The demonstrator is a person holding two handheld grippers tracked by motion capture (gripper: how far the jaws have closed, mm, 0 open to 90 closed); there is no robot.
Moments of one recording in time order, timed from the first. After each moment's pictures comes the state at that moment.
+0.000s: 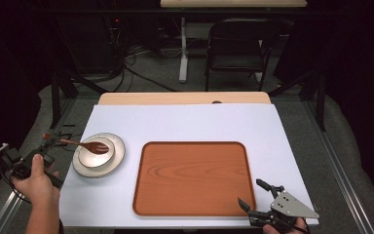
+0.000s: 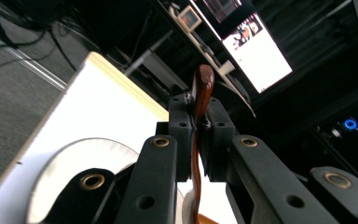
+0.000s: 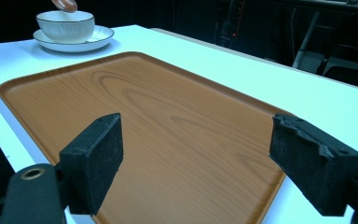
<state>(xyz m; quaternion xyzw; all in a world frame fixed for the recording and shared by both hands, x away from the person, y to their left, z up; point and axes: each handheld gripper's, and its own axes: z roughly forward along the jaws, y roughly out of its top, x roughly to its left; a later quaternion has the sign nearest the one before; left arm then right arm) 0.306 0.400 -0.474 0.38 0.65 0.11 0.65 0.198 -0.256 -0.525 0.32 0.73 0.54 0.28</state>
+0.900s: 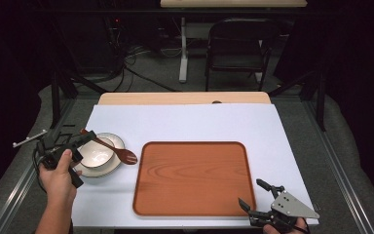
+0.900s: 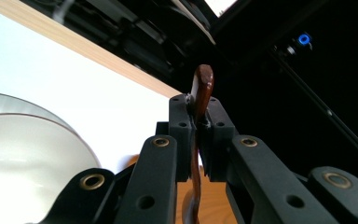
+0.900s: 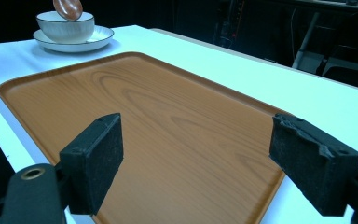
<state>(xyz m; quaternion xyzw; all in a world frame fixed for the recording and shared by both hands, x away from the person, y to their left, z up) 0.325 0.329 -0.453 0.51 0.58 0.01 0.64 0.197 -0.257 -0.525 0.32 0.73 0.54 0.28</state>
